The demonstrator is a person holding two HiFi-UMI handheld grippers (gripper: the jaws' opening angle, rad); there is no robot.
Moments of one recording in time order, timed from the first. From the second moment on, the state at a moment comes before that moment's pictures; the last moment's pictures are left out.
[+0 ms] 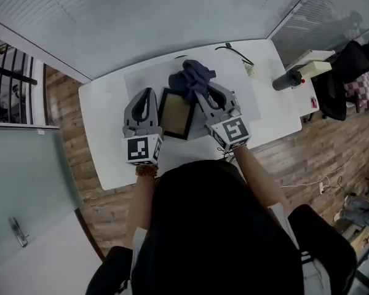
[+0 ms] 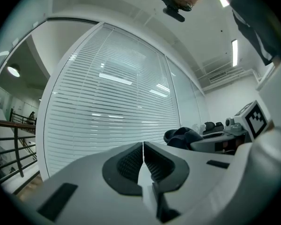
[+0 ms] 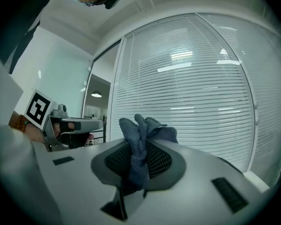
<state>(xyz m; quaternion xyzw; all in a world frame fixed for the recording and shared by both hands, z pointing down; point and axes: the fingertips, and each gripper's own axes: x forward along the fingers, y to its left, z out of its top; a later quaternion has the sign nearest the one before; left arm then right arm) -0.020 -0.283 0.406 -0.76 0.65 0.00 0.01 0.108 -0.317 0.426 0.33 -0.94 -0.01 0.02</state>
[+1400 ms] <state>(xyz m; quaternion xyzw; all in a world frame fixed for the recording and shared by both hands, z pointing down) -0.001 -0.195 0.453 -0.90 0.39 -0.18 0.04 0.114 -0.256 0.396 0.34 -0.93 -0.10 0.13</state>
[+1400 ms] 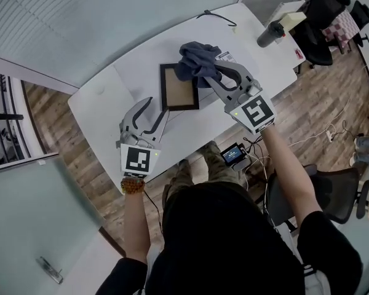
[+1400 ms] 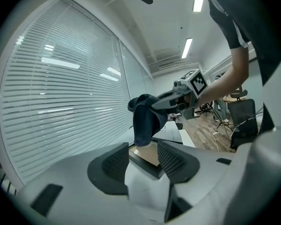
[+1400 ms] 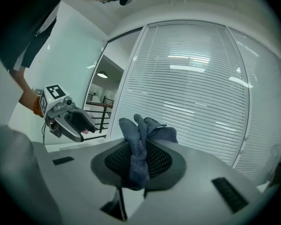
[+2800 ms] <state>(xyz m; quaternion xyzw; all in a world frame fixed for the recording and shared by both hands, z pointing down) 0.021 -0.179 0.512 -0.89 0.26 -0.37 0.05 0.096 -0.294 0.506 0.27 -0.87 -0.03 0.41</state>
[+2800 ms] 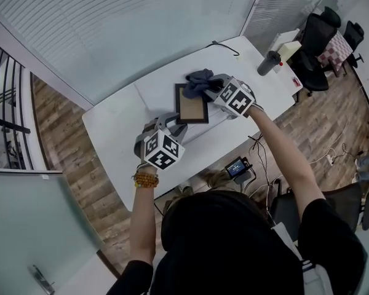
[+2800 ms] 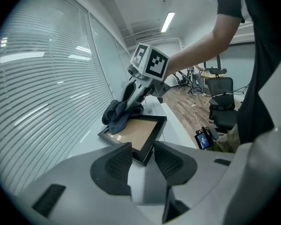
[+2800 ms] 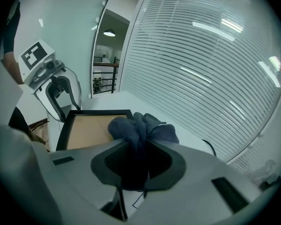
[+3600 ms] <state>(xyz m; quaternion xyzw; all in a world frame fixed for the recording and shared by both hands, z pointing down) 0.022 -0.184 0.512 -0.88 0.32 -0.34 -0.01 0.082 -0.230 0.510 0.23 -0.87 0.01 0.44</state>
